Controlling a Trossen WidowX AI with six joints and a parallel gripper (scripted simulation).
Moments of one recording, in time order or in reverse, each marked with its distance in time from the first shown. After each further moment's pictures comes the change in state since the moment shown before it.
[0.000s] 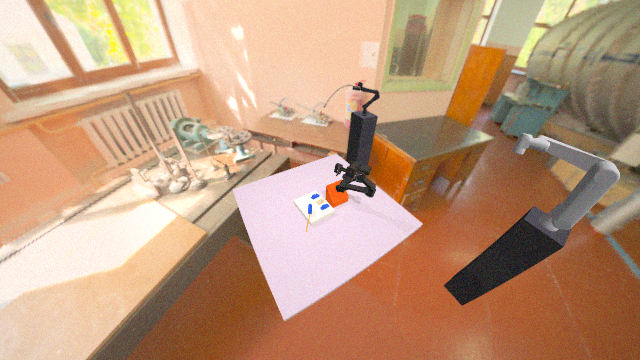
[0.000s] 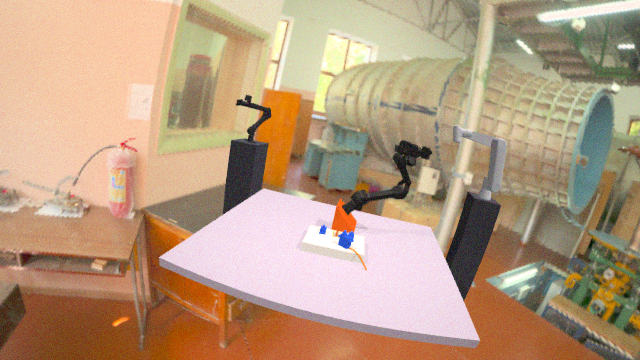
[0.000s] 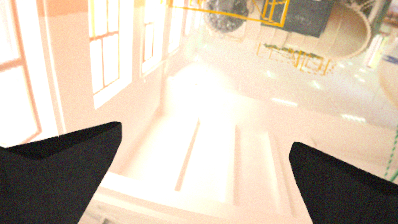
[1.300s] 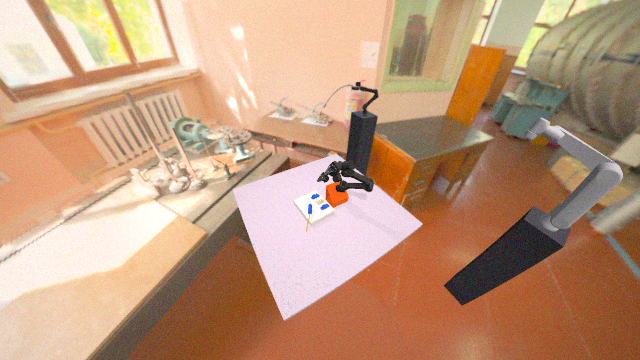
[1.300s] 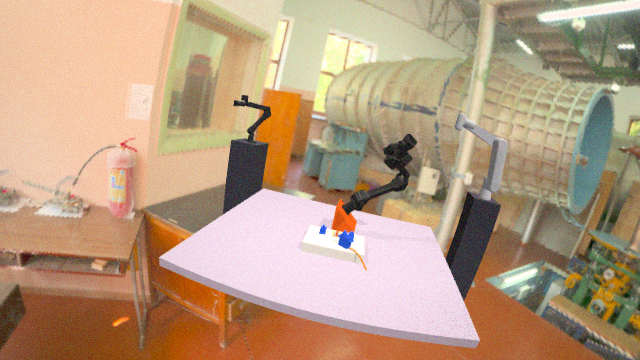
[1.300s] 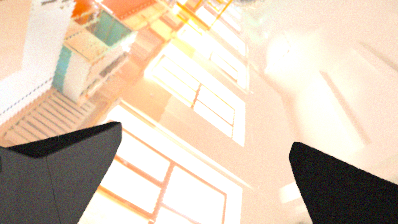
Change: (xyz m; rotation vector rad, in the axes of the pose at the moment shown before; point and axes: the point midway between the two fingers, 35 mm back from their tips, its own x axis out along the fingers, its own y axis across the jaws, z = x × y) arm 0.035 0.116 0.033 1.011 -0.005 0.228
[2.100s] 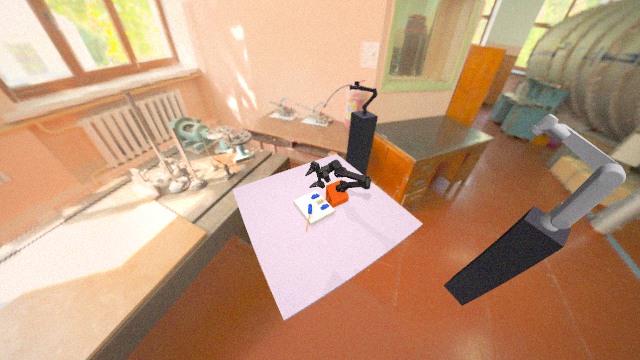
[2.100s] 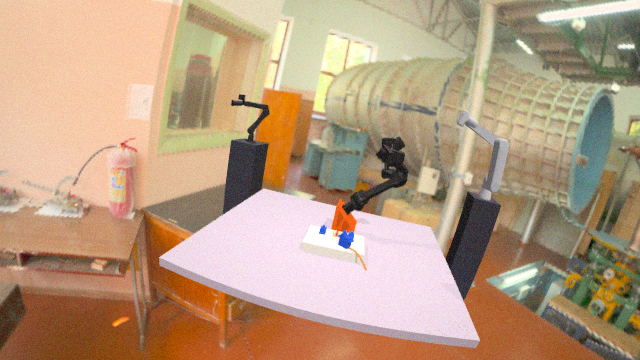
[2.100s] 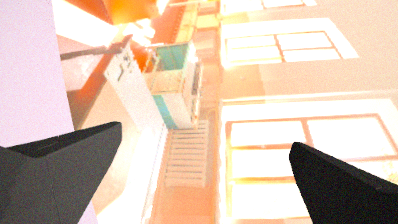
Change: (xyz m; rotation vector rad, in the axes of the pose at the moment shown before) arm 0.031 0.079 -0.033 0.787 0.116 0.209
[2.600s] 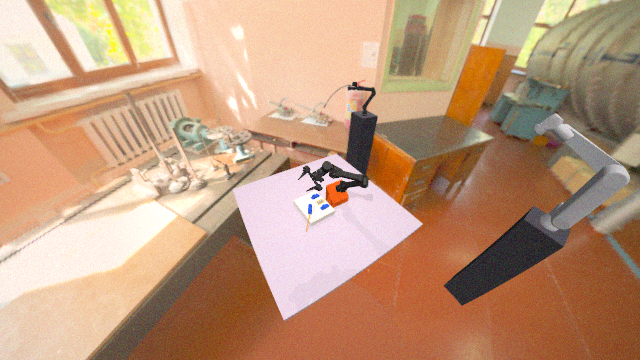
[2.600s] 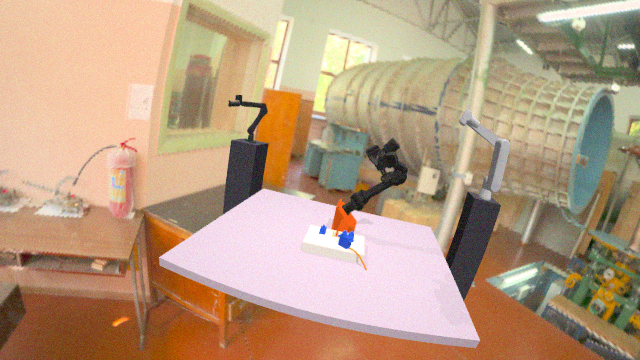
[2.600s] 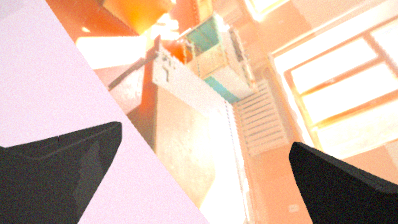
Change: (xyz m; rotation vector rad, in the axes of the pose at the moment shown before) arm 0.025 0.030 -0.041 0.490 0.131 0.103
